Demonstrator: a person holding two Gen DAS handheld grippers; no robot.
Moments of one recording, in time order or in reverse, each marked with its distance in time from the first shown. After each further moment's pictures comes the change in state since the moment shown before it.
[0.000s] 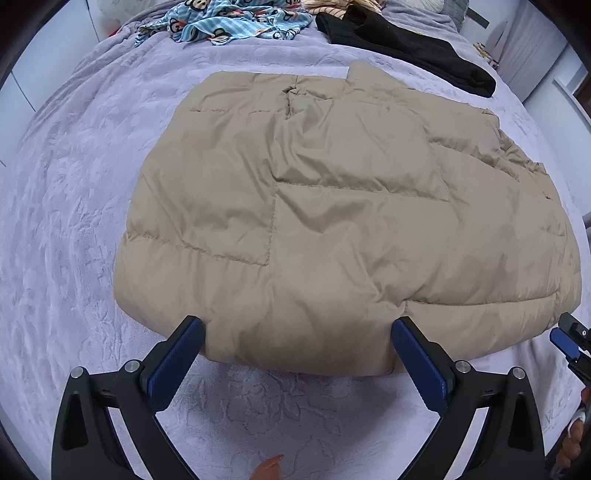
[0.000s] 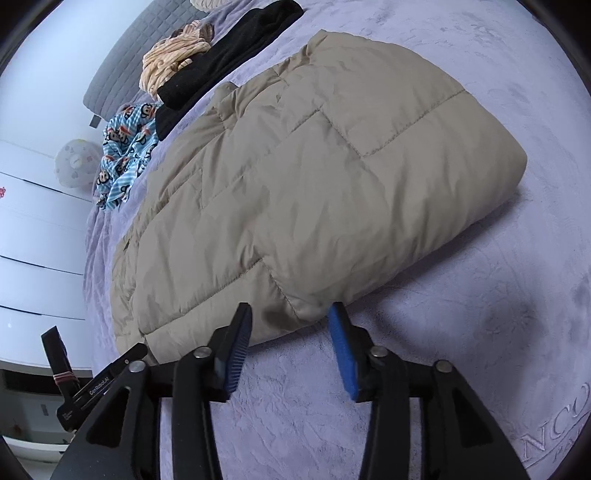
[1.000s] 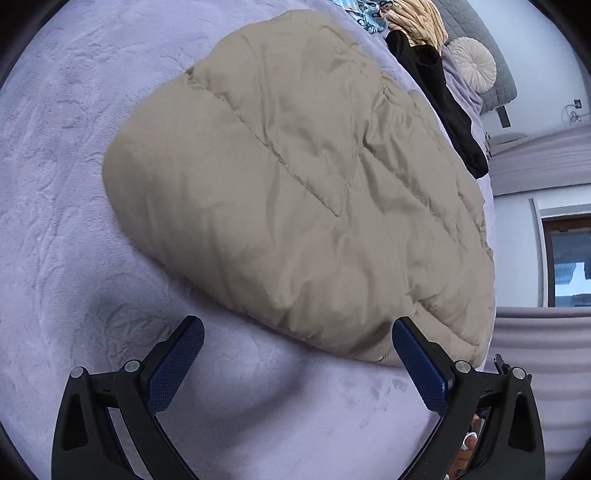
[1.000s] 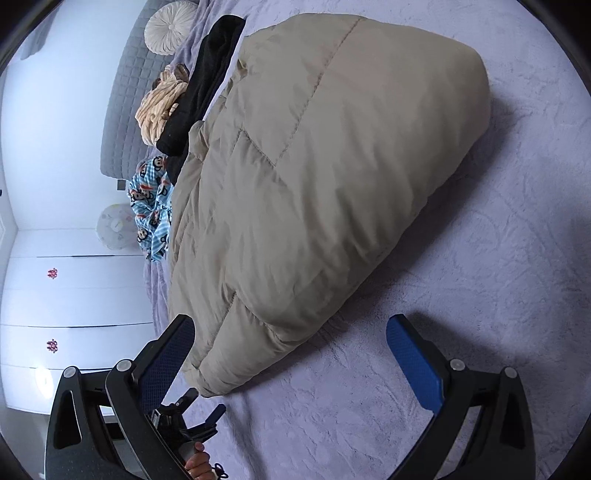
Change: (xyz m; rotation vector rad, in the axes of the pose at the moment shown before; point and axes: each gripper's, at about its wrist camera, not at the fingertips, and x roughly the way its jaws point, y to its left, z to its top) left arm 0.038 0.081 -0.038 -0.432 0.081 -0.447; right arm 0.023 -0.063 0.007 0.298 0.012 0.314
